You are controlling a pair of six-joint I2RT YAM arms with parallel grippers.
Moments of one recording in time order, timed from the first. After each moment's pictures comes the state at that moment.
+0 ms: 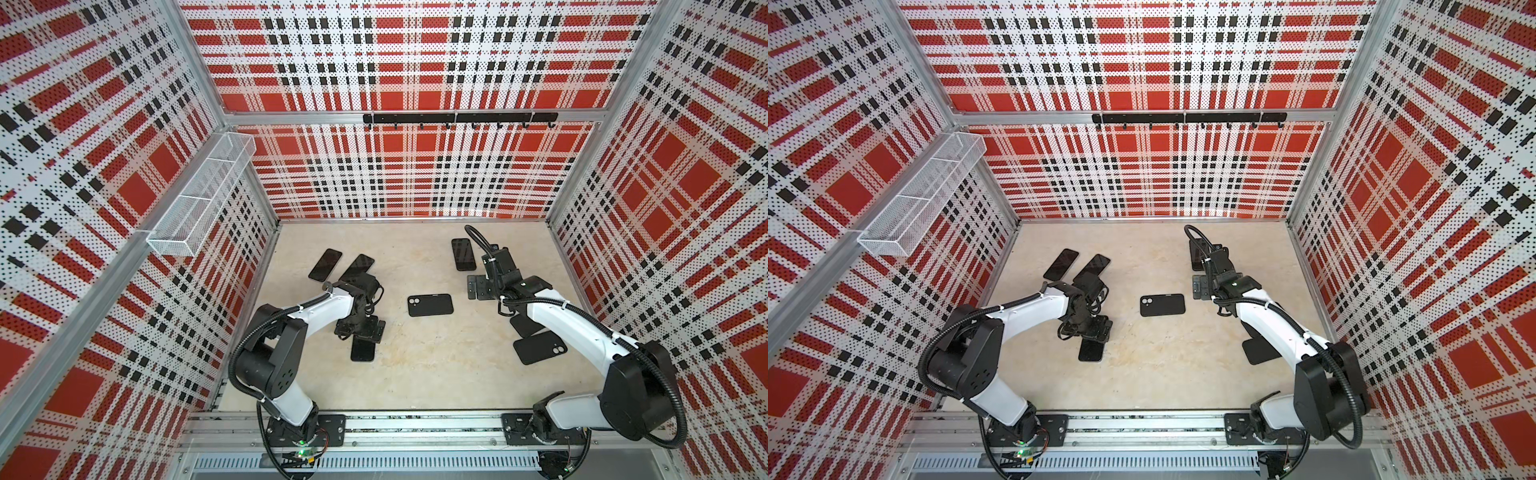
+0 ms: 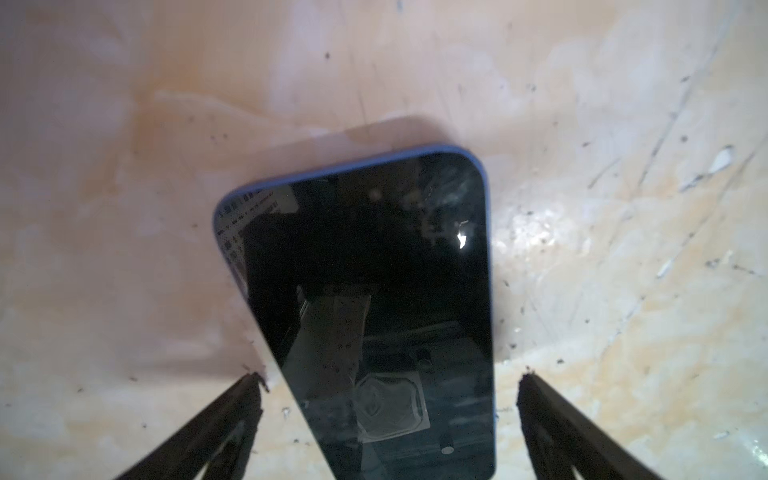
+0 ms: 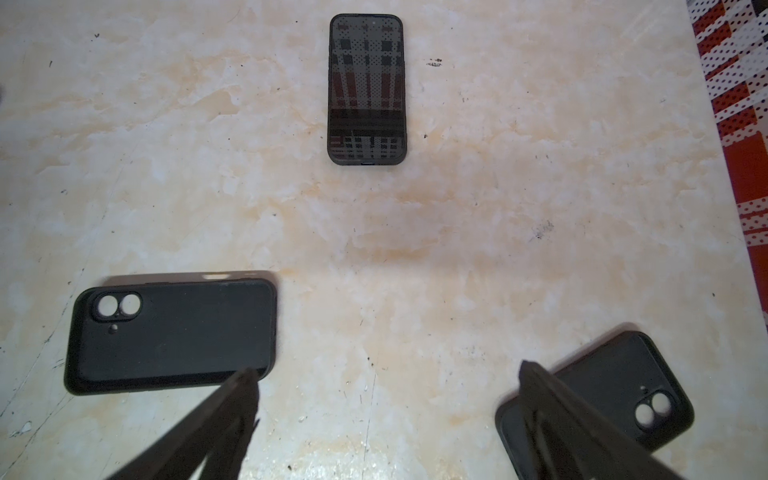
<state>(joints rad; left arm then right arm) -0.47 1.66 0.96 -0.81 0.04 -0.24 0.42 1.39 1.01 -0.51 0.29 0.29</state>
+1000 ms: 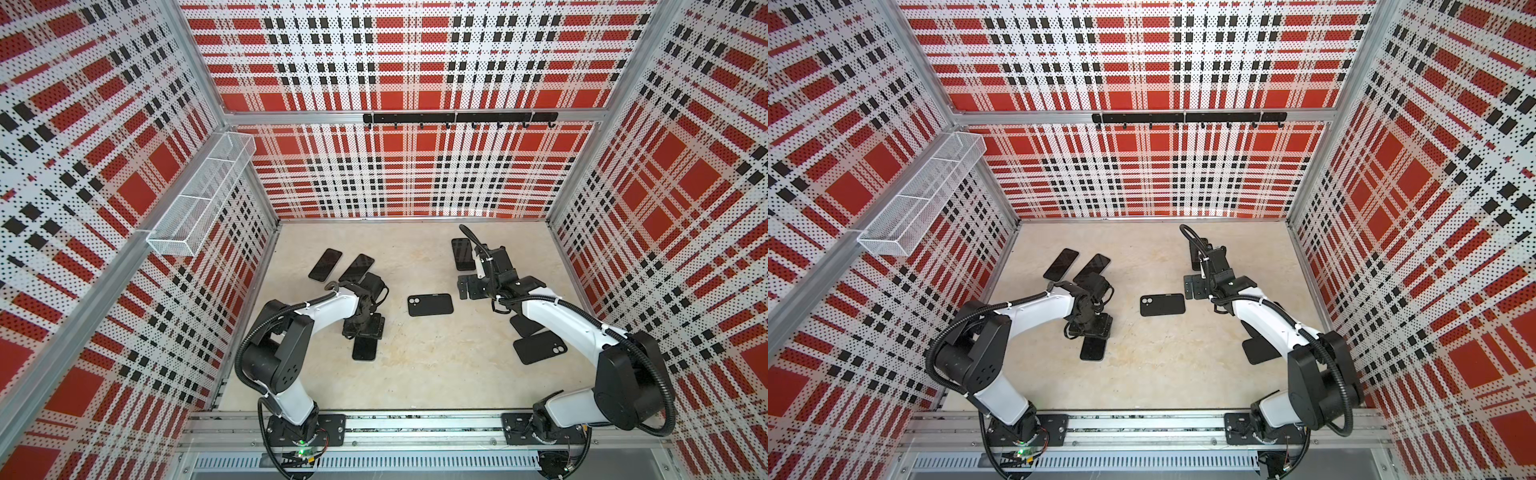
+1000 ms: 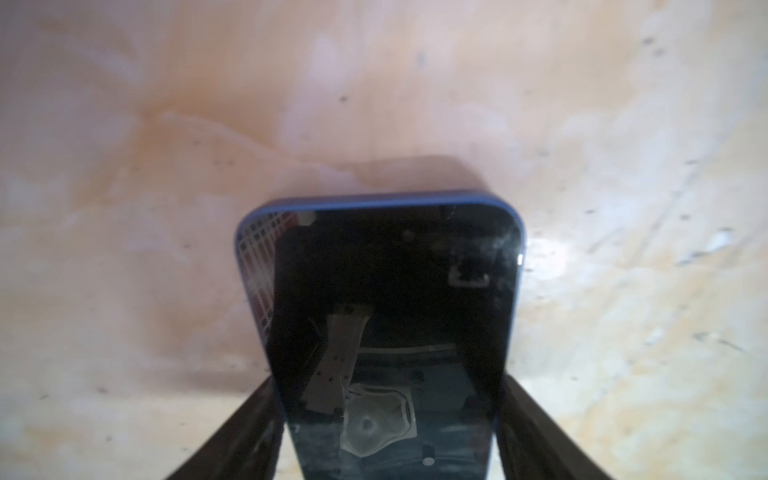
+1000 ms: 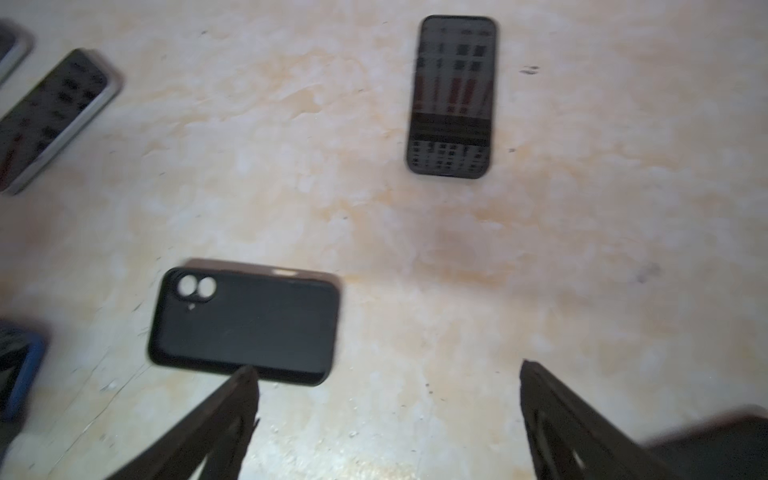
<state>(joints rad) -0.50 1.69 0.98 -0.76 0.05 -0.39 0.43 1.44 0.98 -0.38 0.05 0.21</state>
